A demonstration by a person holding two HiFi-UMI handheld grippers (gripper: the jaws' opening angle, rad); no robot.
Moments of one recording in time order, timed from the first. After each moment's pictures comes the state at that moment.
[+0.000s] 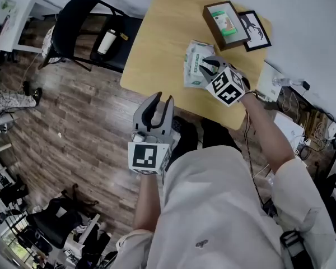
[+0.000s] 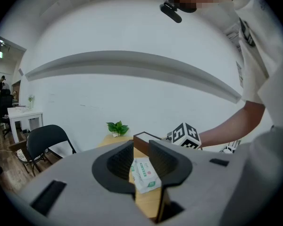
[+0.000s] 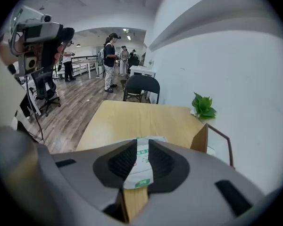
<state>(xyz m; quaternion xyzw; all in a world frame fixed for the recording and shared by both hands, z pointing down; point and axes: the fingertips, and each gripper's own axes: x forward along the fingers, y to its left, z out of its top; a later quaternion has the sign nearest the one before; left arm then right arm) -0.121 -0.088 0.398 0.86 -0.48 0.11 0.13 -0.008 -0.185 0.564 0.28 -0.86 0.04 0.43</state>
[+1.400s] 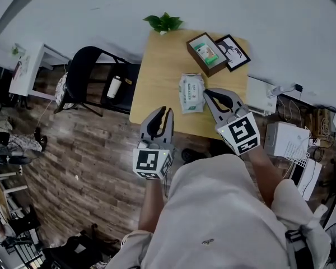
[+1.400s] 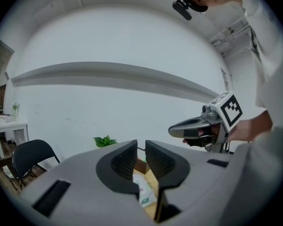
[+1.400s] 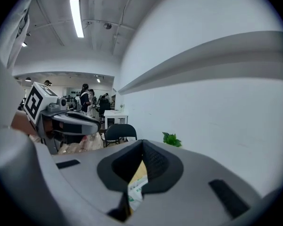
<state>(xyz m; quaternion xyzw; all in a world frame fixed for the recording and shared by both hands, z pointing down) -0.092 -0.090 0.328 0.90 -0.42 0.08 0.08 0.021 -0.109 0.328 0.48 -0.86 0.03 0.17</state>
